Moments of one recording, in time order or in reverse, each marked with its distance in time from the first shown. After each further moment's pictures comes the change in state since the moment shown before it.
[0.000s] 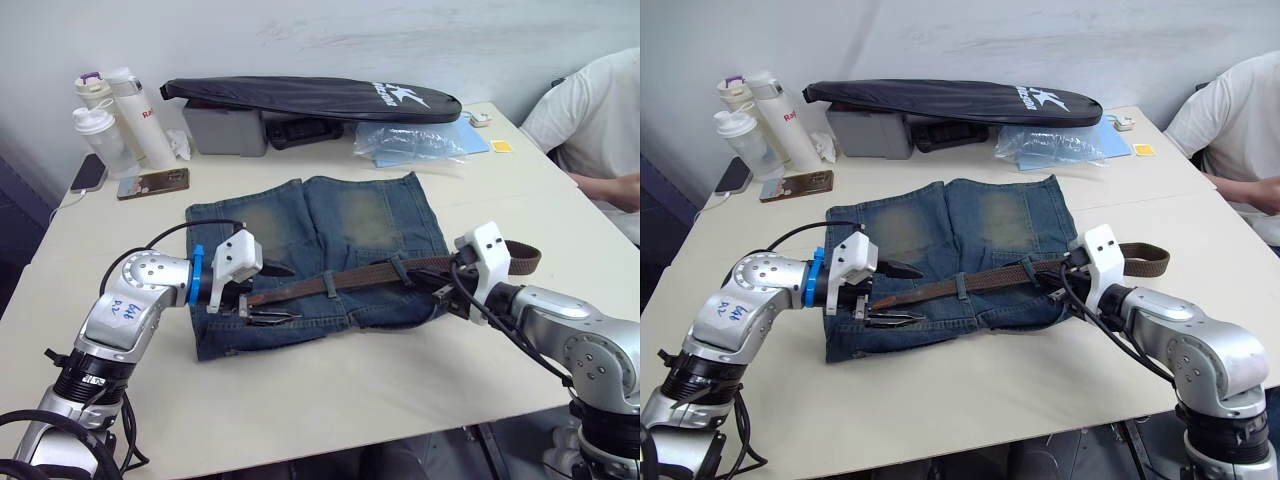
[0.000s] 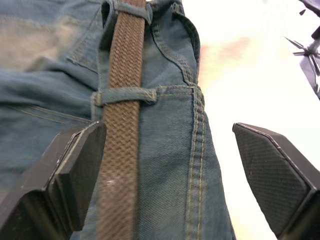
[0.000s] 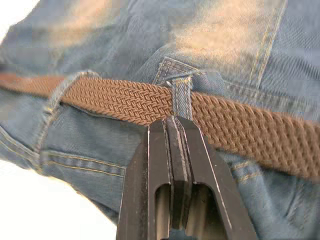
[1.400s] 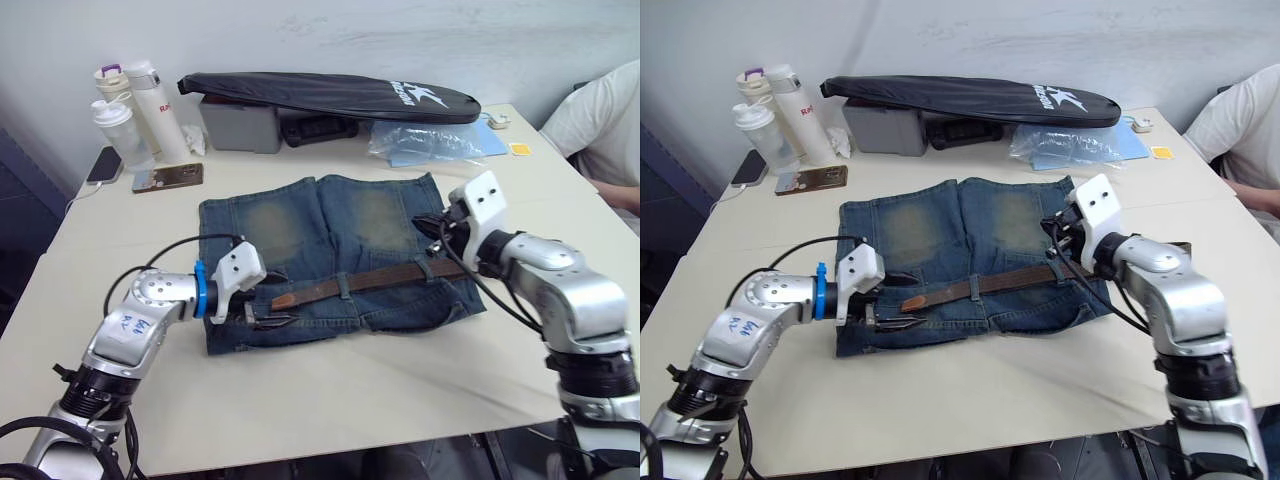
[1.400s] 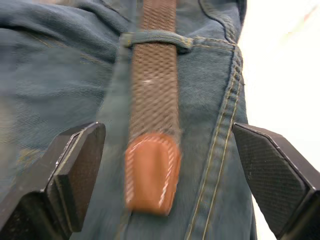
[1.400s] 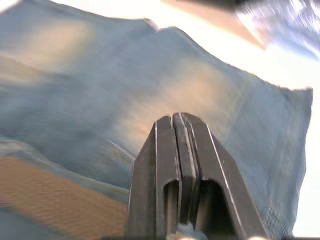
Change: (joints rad) left arm 0.059 0.020 0.011 -0.023 0.009 0.047 0.082; right arm -0.180 -0.084 0.111 0.163 -0.298 -0.249 0.212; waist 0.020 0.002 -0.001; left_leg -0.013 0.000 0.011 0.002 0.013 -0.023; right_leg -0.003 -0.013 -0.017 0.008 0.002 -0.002
